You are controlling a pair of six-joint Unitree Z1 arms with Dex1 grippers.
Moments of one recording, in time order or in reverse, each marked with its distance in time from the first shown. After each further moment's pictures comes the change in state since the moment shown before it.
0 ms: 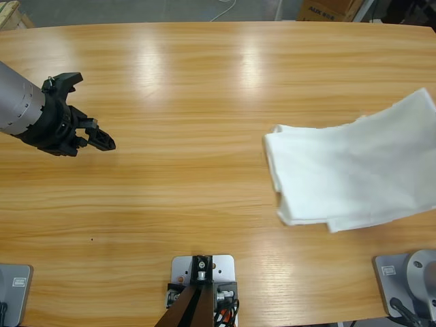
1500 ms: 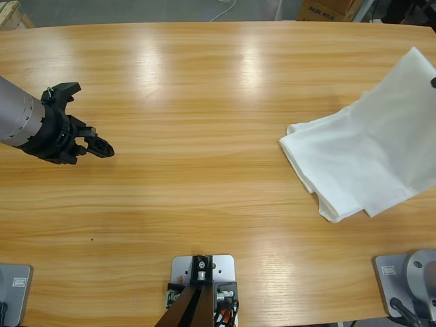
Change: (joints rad) arm 0 0.000 -0.020 0.081 -0.070 0.000 -0.019; arm 1 0.241 0.068 -0.169 0.083 -0.261 0.070
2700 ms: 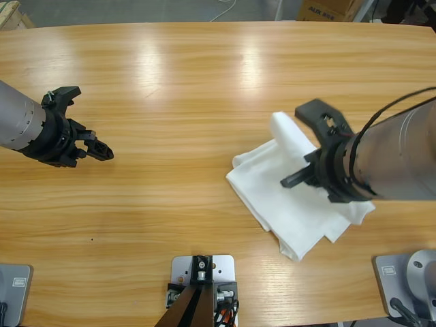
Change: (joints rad) arm 0 0.000 0.000 0.023 -0.012 0.000 0.000; arm 1 0.714 0.145 0.124 -0.279 0.193 0.322
